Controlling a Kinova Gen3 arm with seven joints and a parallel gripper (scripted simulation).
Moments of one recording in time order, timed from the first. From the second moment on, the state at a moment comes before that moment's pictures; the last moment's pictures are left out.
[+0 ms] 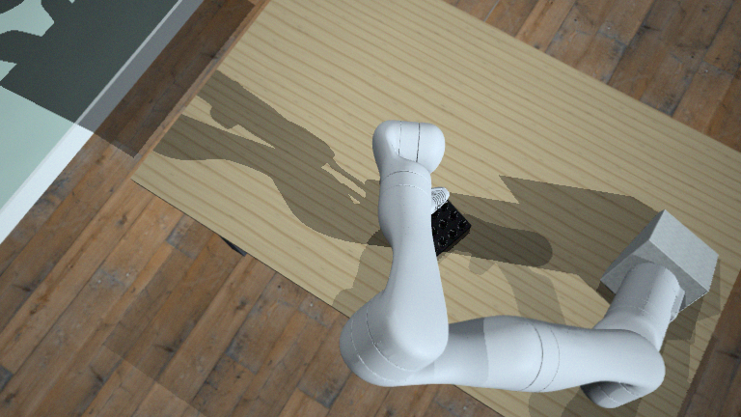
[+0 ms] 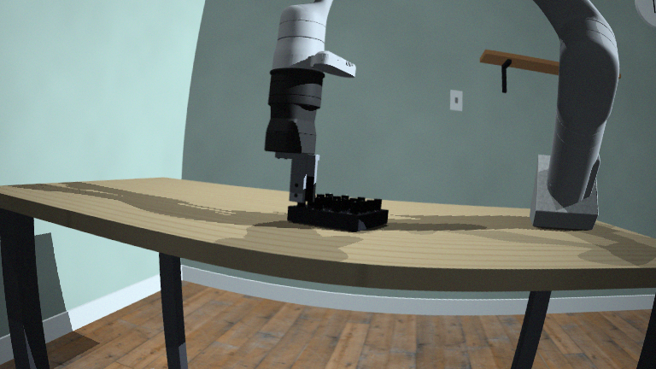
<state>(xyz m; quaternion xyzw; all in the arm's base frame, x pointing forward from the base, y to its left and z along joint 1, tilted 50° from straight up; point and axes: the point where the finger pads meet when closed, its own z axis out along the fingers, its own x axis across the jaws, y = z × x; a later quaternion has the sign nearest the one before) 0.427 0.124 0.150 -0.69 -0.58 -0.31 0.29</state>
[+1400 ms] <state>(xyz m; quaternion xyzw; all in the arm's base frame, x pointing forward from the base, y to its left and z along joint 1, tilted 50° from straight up) 0.424 0.095 0.174 -0.69 -0.58 -0.31 0.29</state>
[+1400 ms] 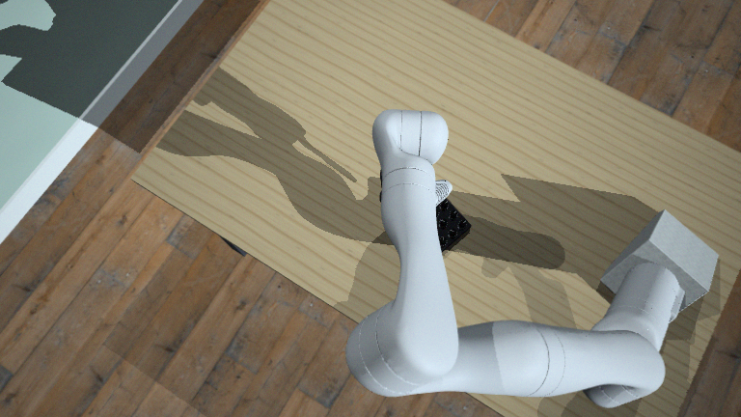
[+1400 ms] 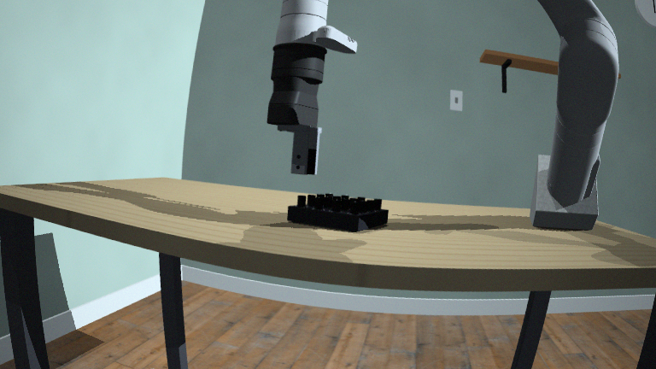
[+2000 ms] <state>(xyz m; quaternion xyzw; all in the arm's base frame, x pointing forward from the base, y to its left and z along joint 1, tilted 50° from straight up) 0.417 0.081 0.187 -0.69 -0.58 -0.30 0.30</state>
